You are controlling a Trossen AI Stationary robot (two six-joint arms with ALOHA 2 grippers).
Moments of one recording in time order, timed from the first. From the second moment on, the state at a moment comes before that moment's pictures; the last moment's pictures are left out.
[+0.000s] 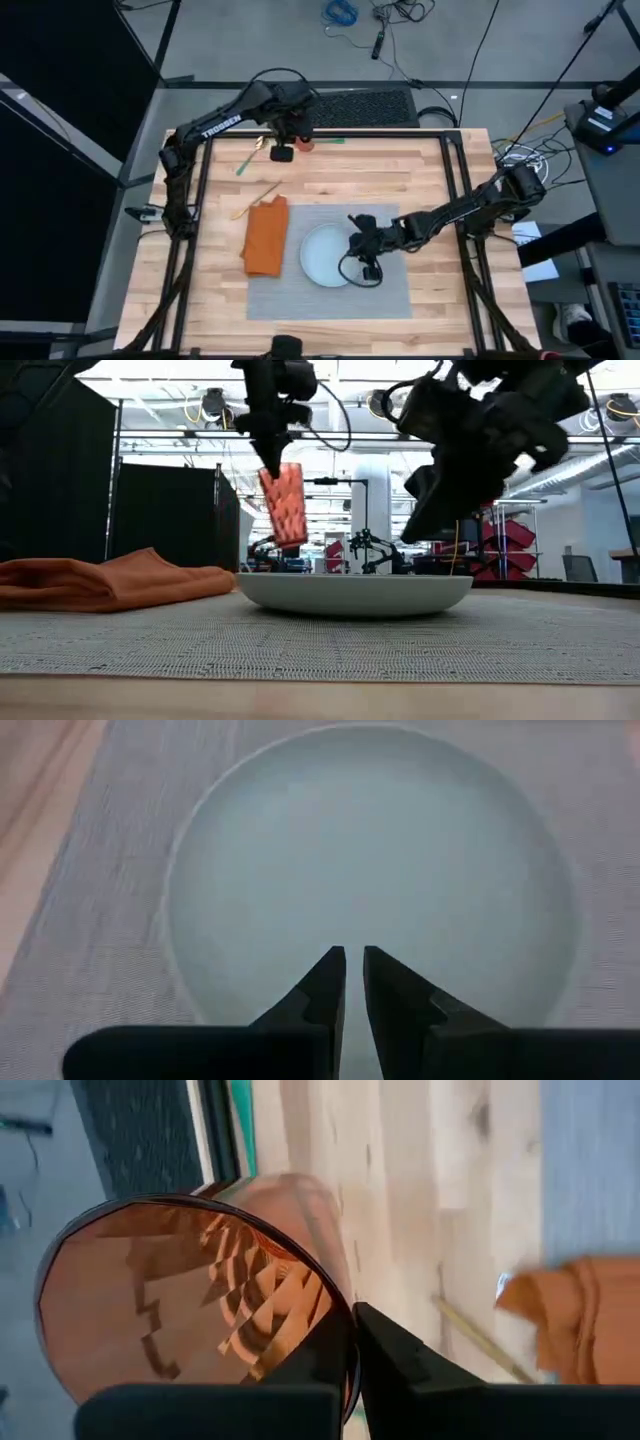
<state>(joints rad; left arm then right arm) 0.53 1.93 2.05 -1.38 -0.05 0.71 0.27 1.59 0.80 -0.04 0.10 0.19</state>
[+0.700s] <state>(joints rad) 0.44 2.05 2.12 -1.29 -0.07 0.71 0.36 1.62 0.80 0.06 0.11 0.28</state>
